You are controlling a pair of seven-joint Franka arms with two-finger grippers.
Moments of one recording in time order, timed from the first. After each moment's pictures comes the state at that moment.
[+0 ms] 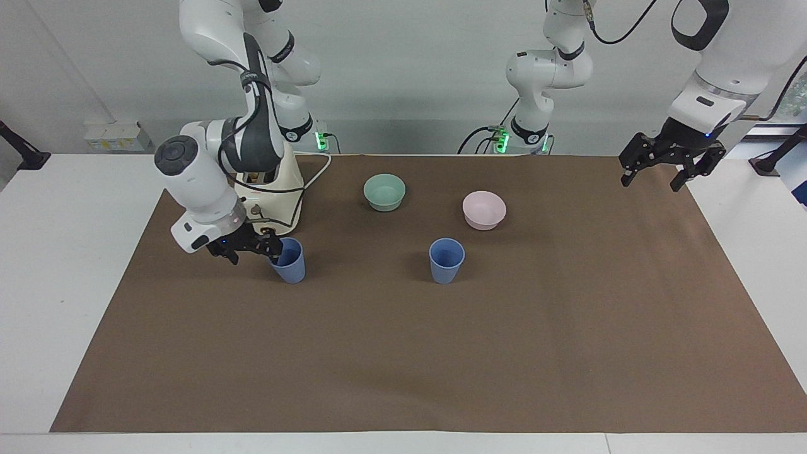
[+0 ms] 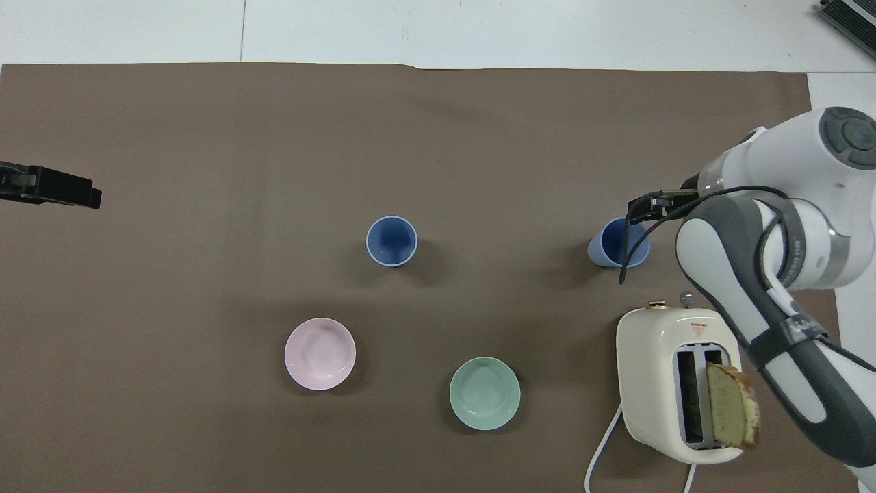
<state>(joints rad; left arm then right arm) -0.07 0.03 0.03 -1.53 -0.05 1.62 0.13 -0.09 0.25 0.14 -1.87 0.03 2.08 0.05</state>
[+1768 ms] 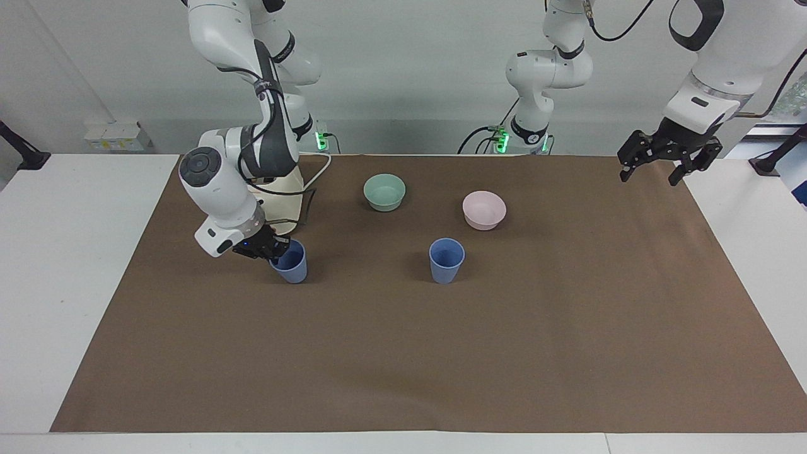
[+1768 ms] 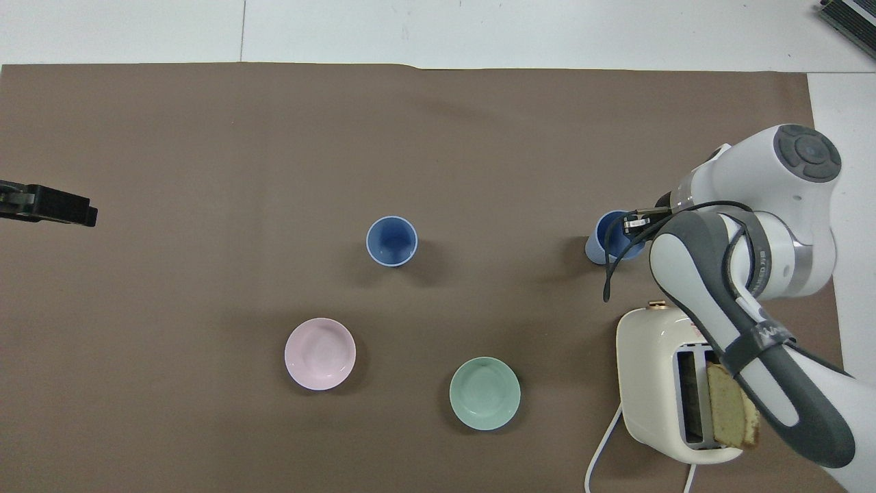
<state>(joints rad) -0.06 0.00 0.03 -1.57 -0.03 1.61 0.13 -0.07 0.24 0.14 -1.87 0.04 2.03 0.03</state>
